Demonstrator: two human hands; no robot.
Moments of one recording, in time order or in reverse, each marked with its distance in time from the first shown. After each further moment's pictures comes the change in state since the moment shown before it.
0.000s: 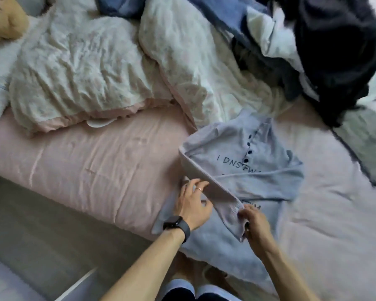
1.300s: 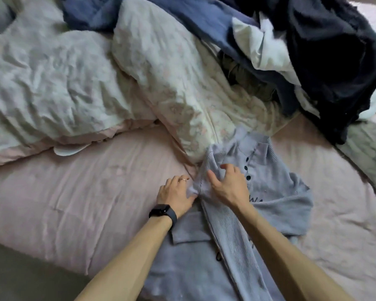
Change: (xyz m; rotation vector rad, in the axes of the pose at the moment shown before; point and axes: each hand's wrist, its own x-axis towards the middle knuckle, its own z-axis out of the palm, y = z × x) left_hand 0.153 -0.028 0.006 0.374 -0.021 0.020; right_hand 0.118 -0.123 0.067 -0.858 0.214 -0.575
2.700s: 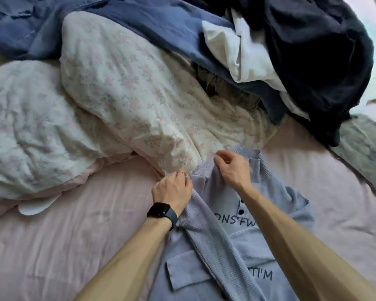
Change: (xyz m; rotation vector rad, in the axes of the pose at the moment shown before) left_hand 0.098 0.048 -0.065 0.119 0.157 0.024; right_hand 0.136 0.003 -0.030 0.407 0.126 0.130
